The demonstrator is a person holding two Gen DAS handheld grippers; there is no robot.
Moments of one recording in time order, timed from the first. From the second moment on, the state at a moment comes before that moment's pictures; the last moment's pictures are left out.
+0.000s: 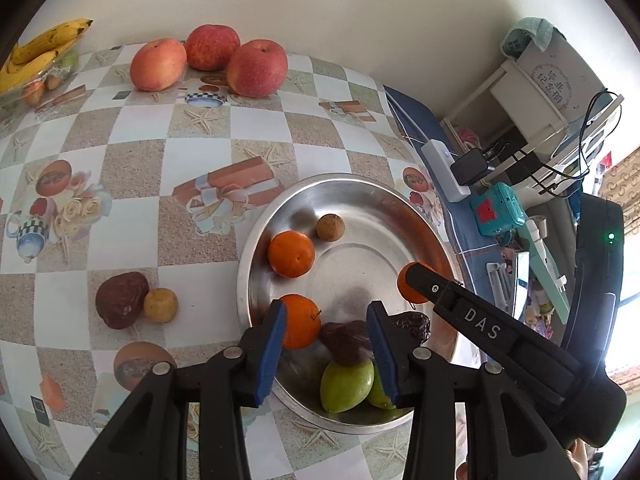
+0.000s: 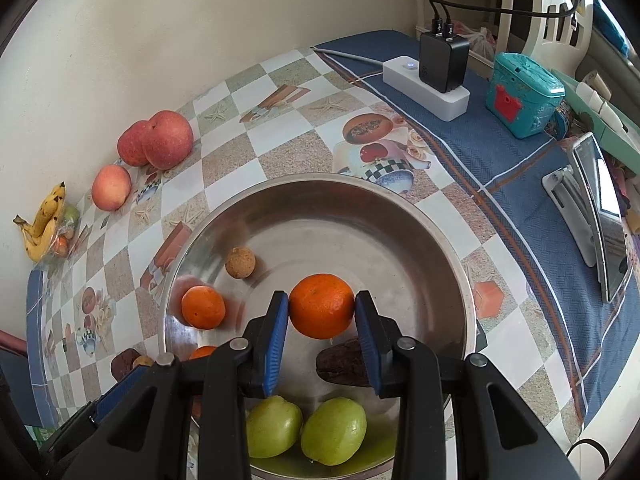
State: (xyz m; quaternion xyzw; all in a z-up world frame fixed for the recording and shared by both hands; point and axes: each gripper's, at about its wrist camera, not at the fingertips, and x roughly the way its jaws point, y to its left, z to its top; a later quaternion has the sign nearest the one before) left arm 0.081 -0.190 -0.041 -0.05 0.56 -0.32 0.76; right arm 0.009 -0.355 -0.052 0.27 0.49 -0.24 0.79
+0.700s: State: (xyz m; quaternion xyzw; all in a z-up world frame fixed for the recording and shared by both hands) left arm 0.109 -0.139 -0.065 -0.05 0.60 -0.16 0.79; right arm 0.018 -0.345 -0.055 0.25 0.51 -0.22 0.79
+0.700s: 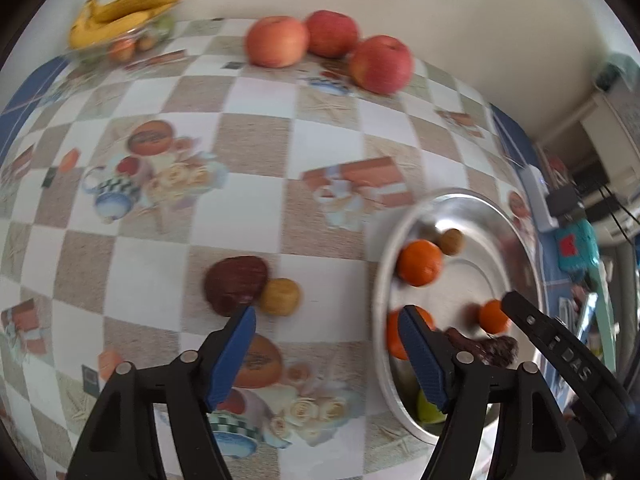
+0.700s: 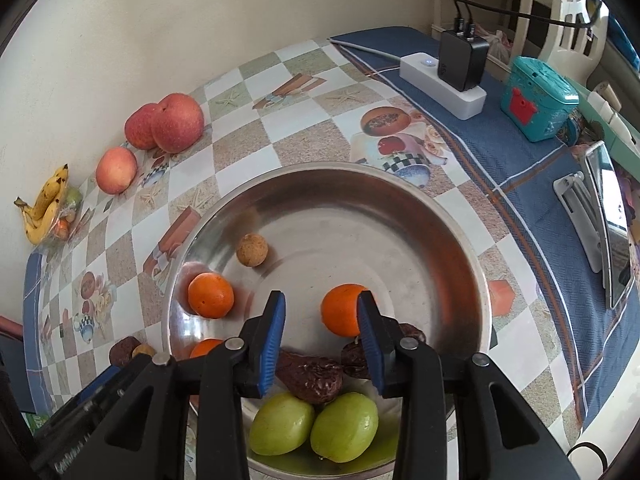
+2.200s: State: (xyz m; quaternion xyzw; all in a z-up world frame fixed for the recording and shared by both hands) left arm 0.139 -0.018 -0.035 -0.02 0.53 0.02 0.85; right arm 0.056 -0.261 -0.055 0.14 0.54 -0.11 0.82
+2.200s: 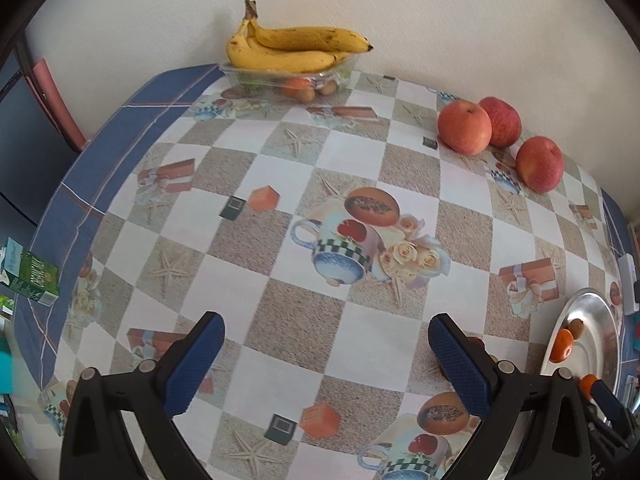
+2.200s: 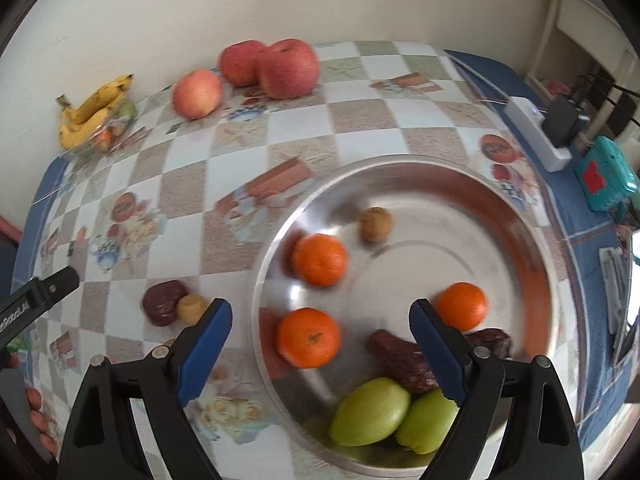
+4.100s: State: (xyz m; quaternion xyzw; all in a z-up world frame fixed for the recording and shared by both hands) left arm 0.145 -0.057 -0.098 -0.19 0.62 -0.11 0.76; right arm 0.094 -0.199 -0.097 0.16 0.56 -0.01 0.81
